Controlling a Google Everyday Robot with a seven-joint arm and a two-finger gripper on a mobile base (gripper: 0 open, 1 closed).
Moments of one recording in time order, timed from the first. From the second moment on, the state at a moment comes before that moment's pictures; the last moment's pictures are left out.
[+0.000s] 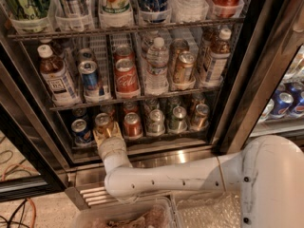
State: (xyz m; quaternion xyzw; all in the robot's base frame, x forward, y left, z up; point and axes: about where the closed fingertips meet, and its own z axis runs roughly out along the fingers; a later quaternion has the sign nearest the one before) arm 0.635 0.175 0.611 -0.16 0.72 0.10 0.67
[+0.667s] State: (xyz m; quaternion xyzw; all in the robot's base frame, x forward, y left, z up) arm 0.611 0.181 0.655 -0.19 0.69 0.10 0.69
